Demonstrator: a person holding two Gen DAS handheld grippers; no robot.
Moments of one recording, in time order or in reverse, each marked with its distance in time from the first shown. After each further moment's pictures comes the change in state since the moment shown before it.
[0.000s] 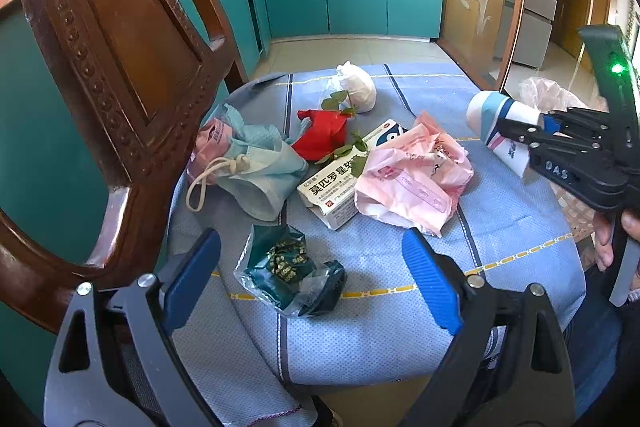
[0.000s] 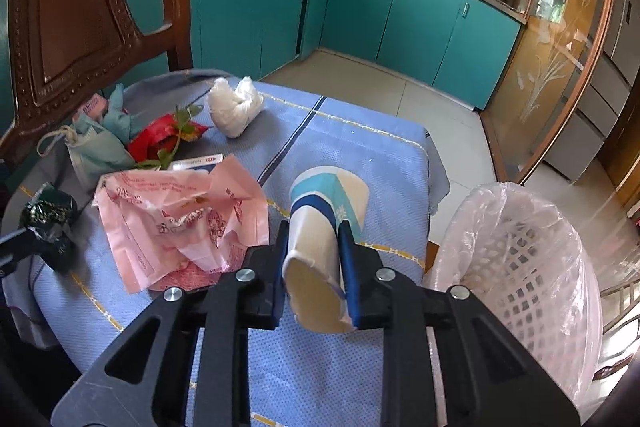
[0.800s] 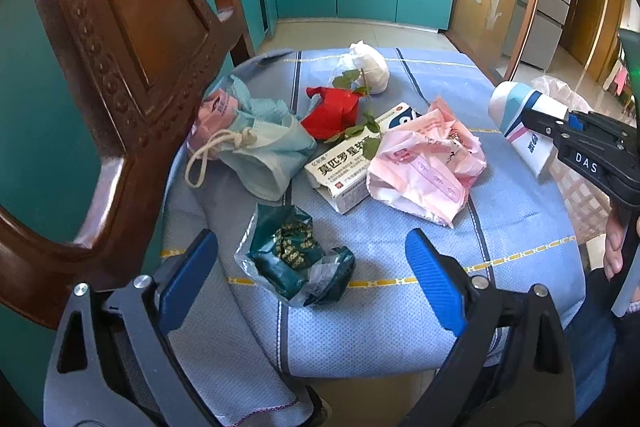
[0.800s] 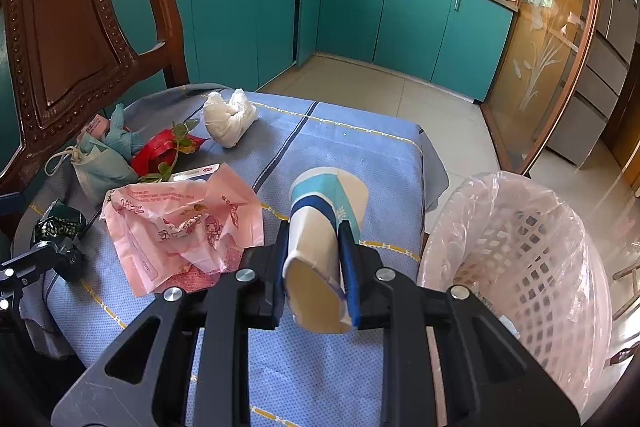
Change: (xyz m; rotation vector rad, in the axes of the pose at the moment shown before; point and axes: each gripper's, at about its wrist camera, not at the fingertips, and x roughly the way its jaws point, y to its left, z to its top) left arm 0.015 0.010 -0.005 -0.058 0.069 -0.013; right arm -0.006 -0.010 -0.001 0.053 -0.011 0.024
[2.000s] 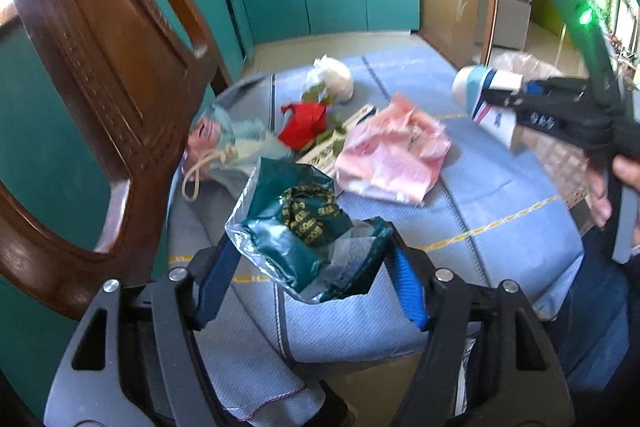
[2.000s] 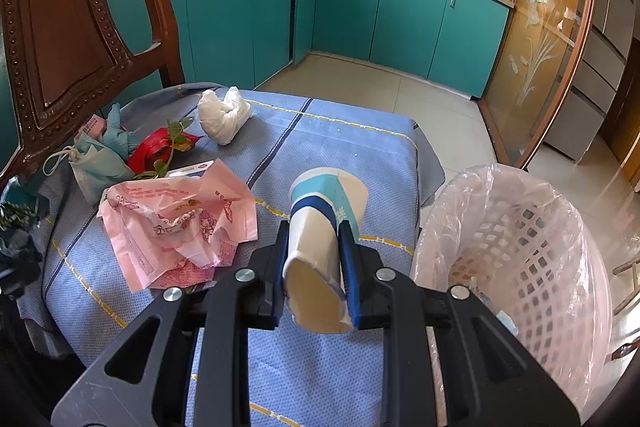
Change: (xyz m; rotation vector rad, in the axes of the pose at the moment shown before) left arm -0.035 -0.019 -0.016 0.156 -0.102 -0.013; right arm 0.000 -0.002 -0.003 0.011 0.001 -0.012
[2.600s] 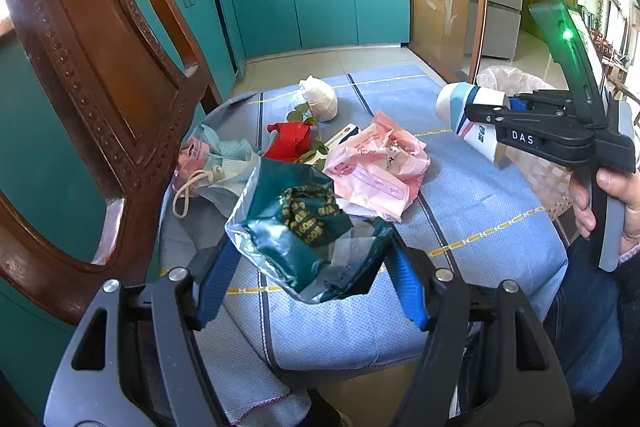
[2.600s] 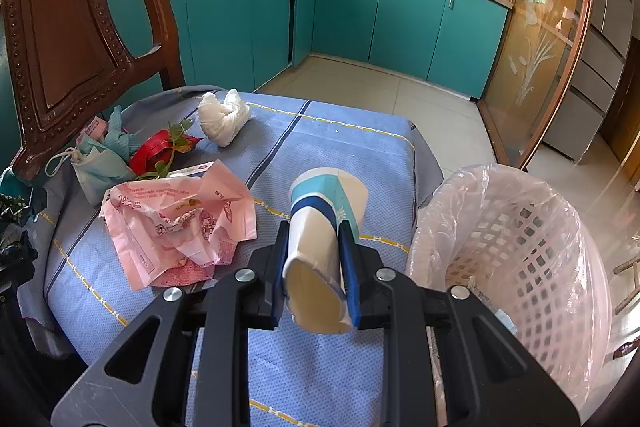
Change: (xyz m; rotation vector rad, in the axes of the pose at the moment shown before) left arm -0.006 -0.009 0.006 0.007 -0.037 -0.022; right arm -0.004 -0.001 -0.001 0.006 -0.008 0.002
